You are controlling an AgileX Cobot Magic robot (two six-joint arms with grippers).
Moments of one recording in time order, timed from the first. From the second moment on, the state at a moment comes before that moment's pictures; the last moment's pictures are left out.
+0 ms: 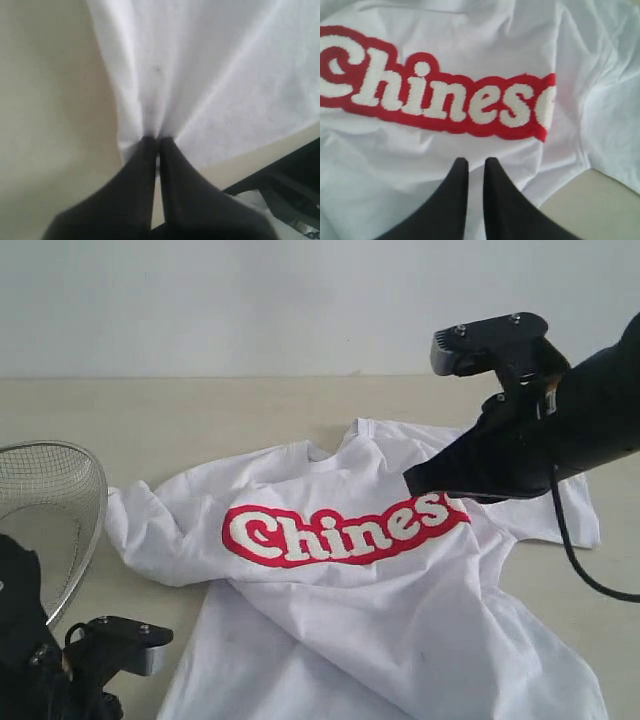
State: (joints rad) left arm -0.59 1.63 -0.50 -0.51 0.69 0.25; right arm 0.33 1.41 -0.86 0.01 0.48 0.08
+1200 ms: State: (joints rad) left arm -0.35 2.01 -1.45 -0.30 0.63 0.36; right arm 0.13 1.97 -1.40 0.25 0.62 -0.13
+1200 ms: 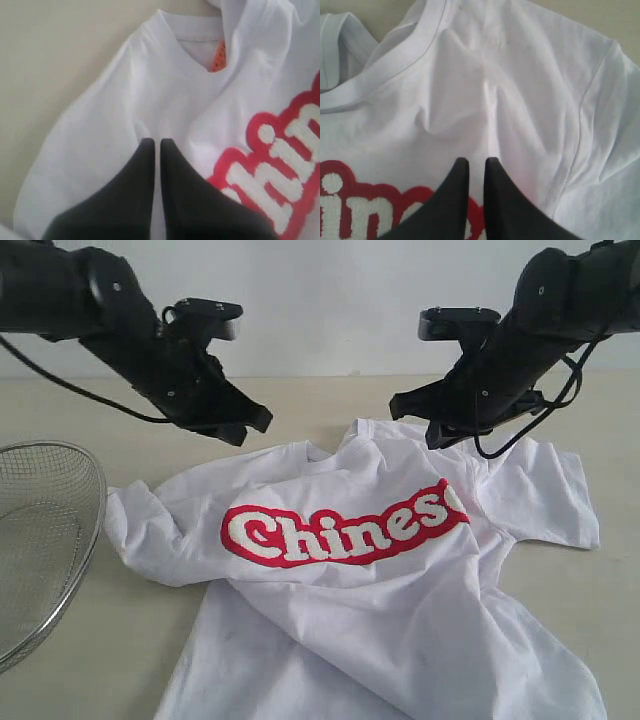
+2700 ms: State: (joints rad) left arm -0.31 2.60 -2.28 0.03 1.03 0.22; right arm 0.11 1.97 -1.40 0.28 0.57 -0.18
